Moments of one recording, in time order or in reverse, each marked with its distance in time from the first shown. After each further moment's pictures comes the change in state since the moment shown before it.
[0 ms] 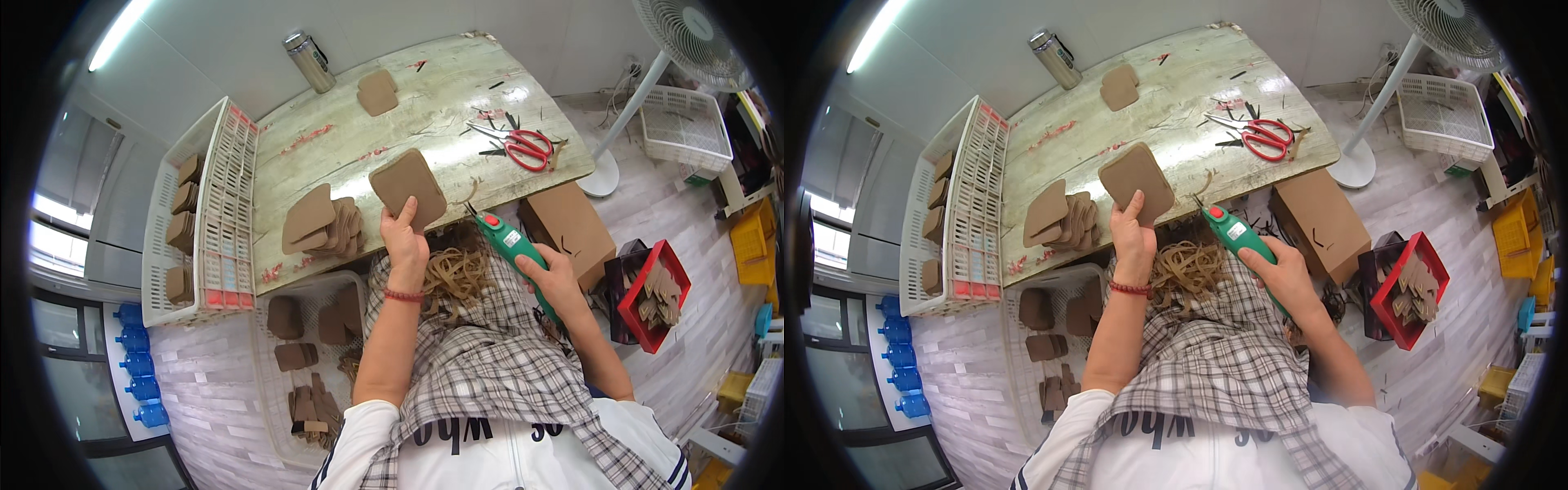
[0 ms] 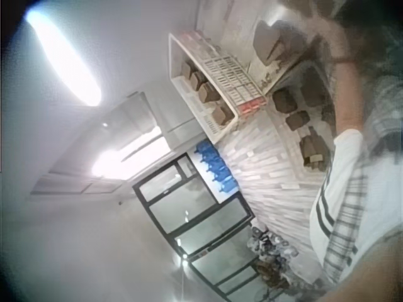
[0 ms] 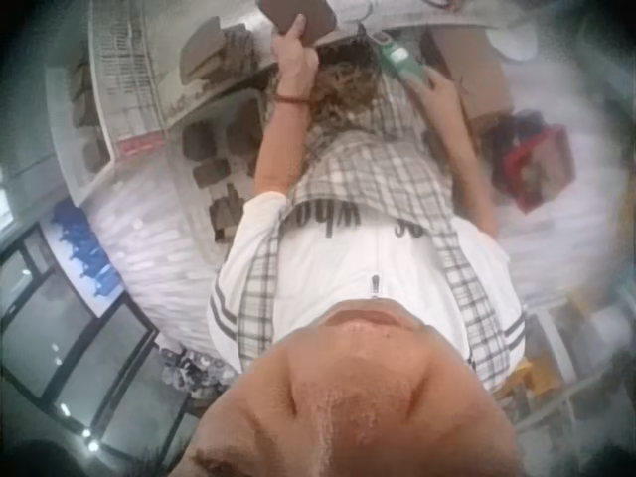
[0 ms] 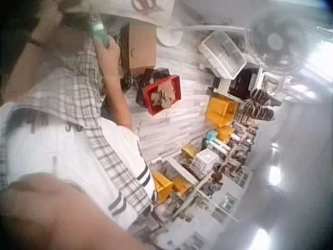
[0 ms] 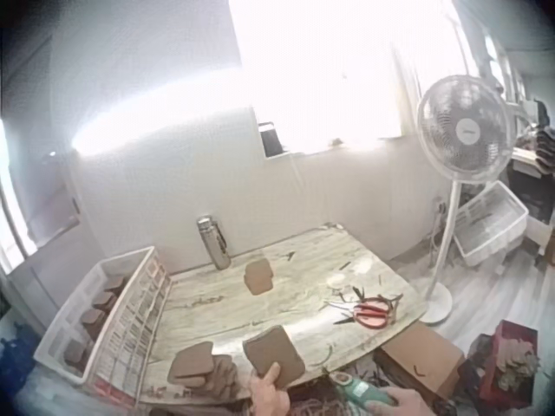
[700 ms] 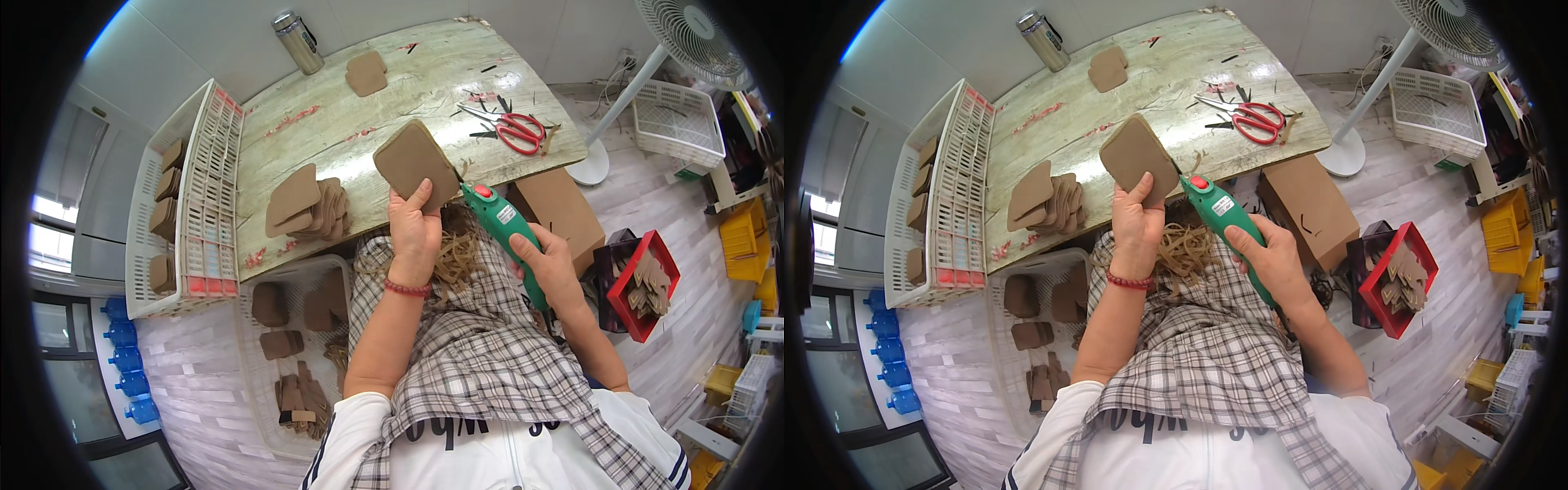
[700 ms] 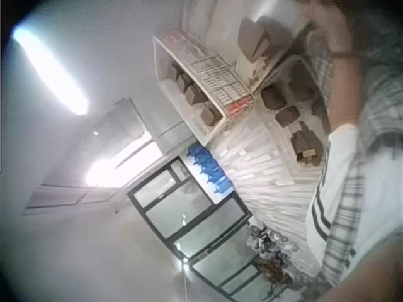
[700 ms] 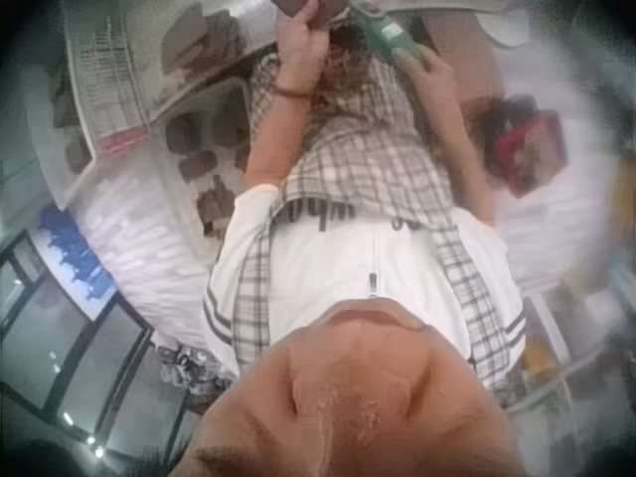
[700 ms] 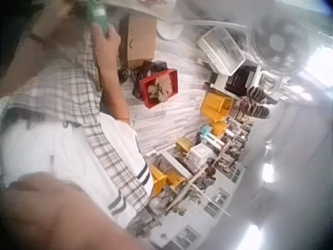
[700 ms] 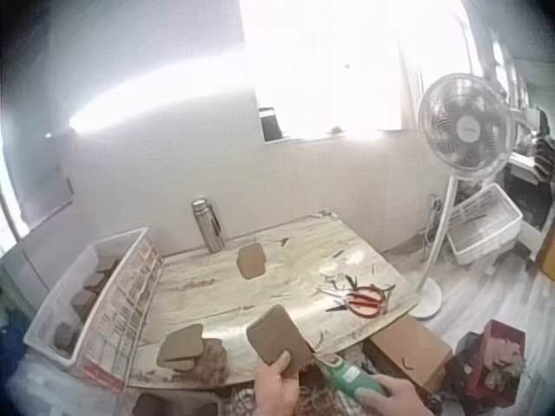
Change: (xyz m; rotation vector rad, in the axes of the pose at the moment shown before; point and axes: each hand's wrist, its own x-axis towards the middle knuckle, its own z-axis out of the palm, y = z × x) left_hand -0.025 -0.007 0.026 -0.224 -0.112 -0.112; right_hand -0.011 -0.028 0.010 0.143 -0.040 -0.036
